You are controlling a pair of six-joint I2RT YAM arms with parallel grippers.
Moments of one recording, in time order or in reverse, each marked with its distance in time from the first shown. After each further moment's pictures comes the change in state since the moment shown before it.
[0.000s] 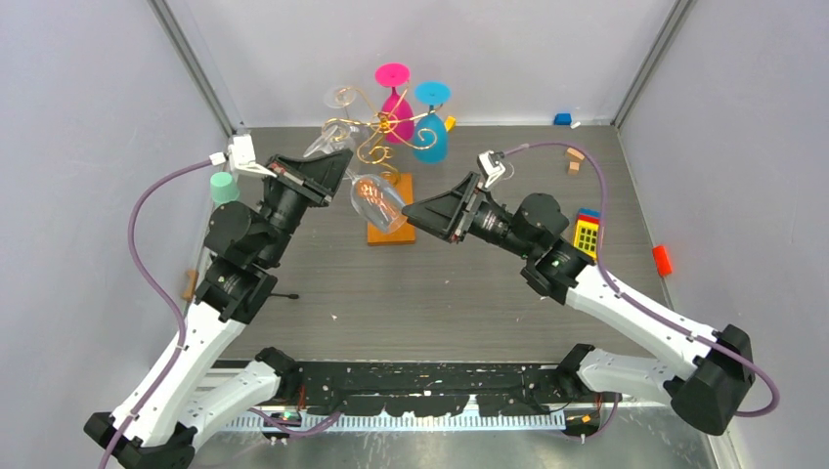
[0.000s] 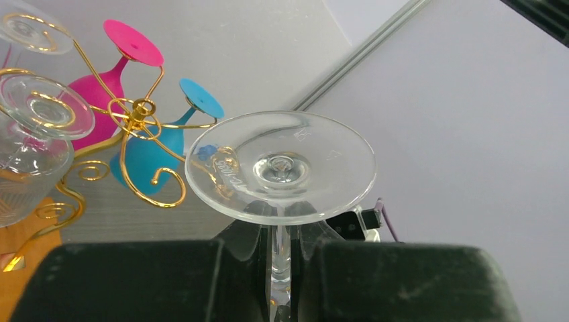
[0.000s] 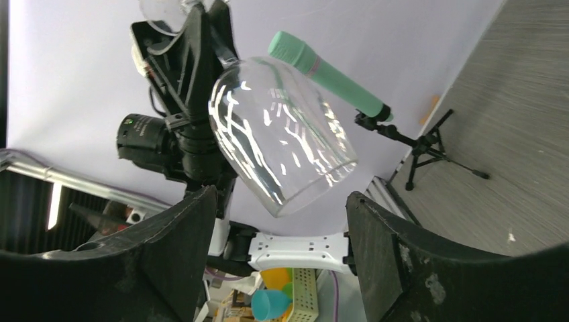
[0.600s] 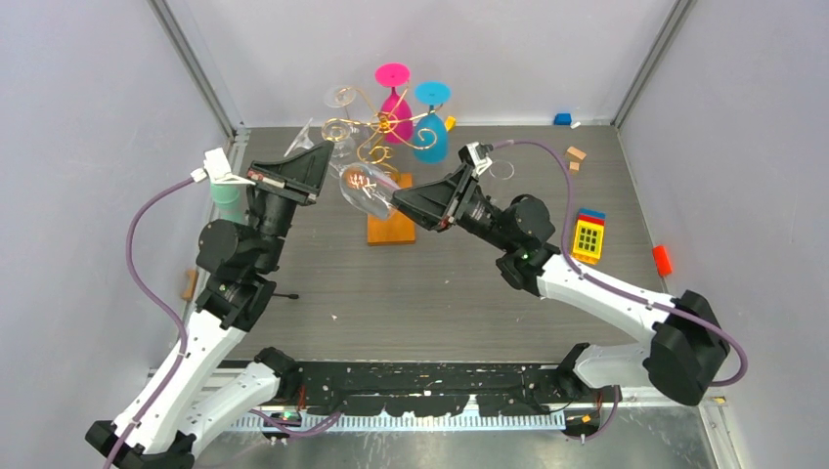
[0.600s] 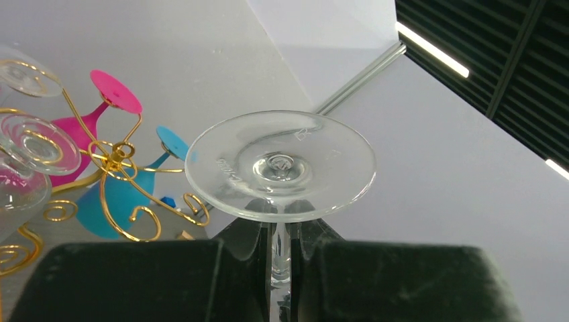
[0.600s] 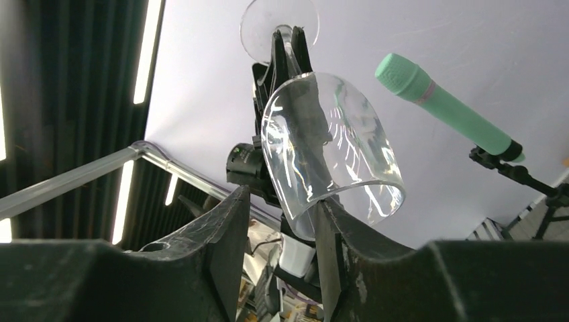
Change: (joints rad) left arm 0.008 -0.050 -0.082 0.171 -0.064 -0.111; right arm 0.036 0.183 -0.019 0.529 -0.032 0.259
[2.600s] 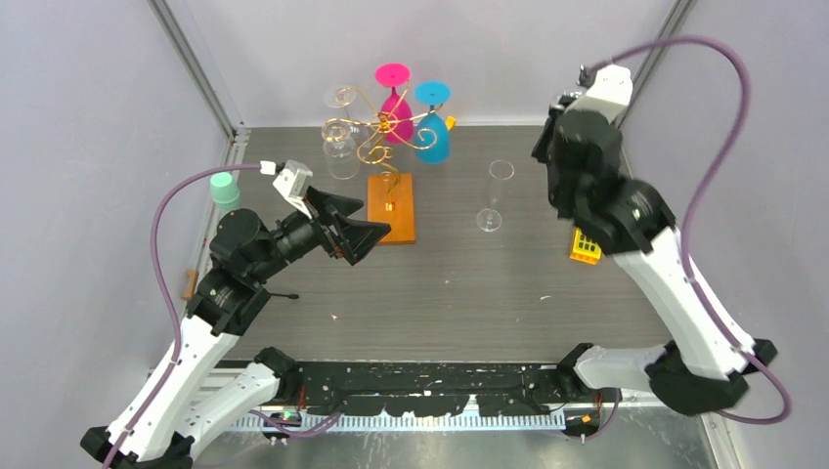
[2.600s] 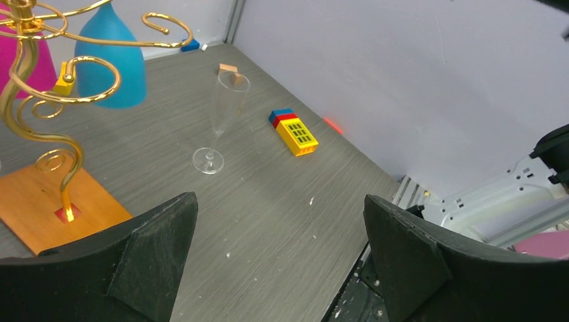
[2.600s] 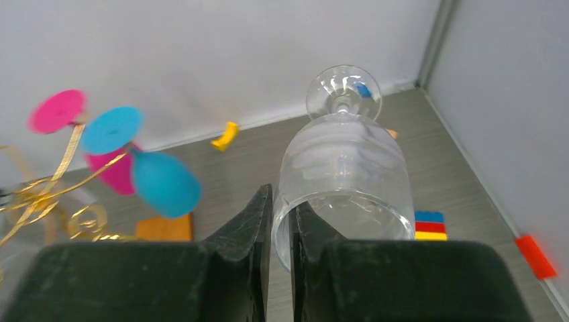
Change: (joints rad) left arm -0.004 -0.026 0.036 -0.426 0.537 0.509; right arm -0.053 -0.071 0.801 -1.473 1.255 -1.162
